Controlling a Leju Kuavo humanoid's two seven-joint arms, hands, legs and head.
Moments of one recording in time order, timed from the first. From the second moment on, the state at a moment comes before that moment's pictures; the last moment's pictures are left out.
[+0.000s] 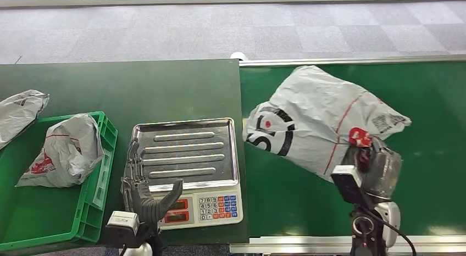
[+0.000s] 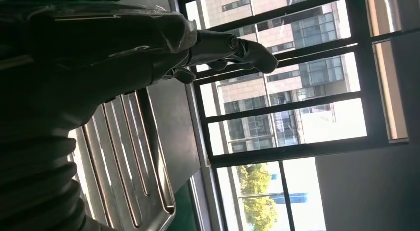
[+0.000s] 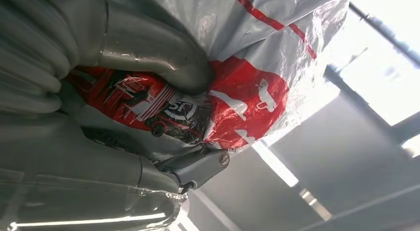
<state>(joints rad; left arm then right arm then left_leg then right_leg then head) 0.02 -0.20 -0.26 -1.47 -0.12 0.39 -0.70 -0.17 0.15 -0.21 -1.29 0.90 -0.36 -0.65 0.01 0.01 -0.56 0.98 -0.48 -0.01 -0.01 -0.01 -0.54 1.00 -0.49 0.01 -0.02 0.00</state>
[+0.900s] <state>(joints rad) 0.03 -0.11 -0.22 -1.73 -0.14 0.55 -0.70 -0.38 0.28 0.39 -1.12 0.84 -0.31 -0.63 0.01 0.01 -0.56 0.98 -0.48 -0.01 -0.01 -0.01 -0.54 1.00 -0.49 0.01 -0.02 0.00</state>
